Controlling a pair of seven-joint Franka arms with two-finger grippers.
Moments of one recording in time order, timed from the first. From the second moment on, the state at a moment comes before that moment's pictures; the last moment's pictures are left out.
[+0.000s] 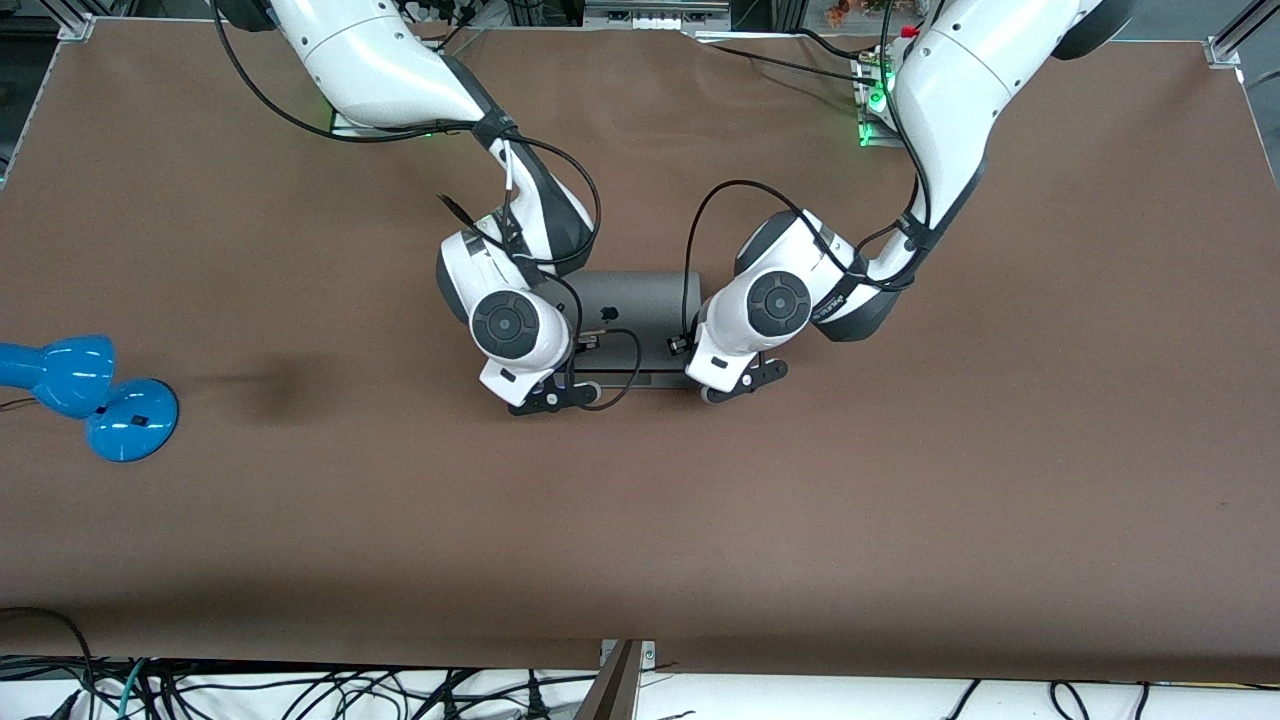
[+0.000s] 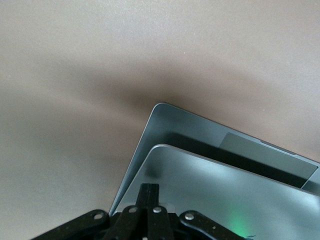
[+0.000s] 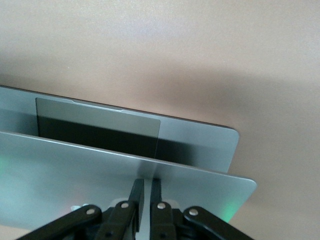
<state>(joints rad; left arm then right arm) -0.20 0.74 -0.48 -1.59 0.00 2.18 -1.01 0.59 0.76 -0.01 -1.39 0.17 1.96 0.33</state>
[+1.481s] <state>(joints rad) -0.23 0.78 -0.45 -1.59 0.04 2.24 -1.01 0.58 0.81 -0.01 -1.39 0.17 2.07 0.28</state>
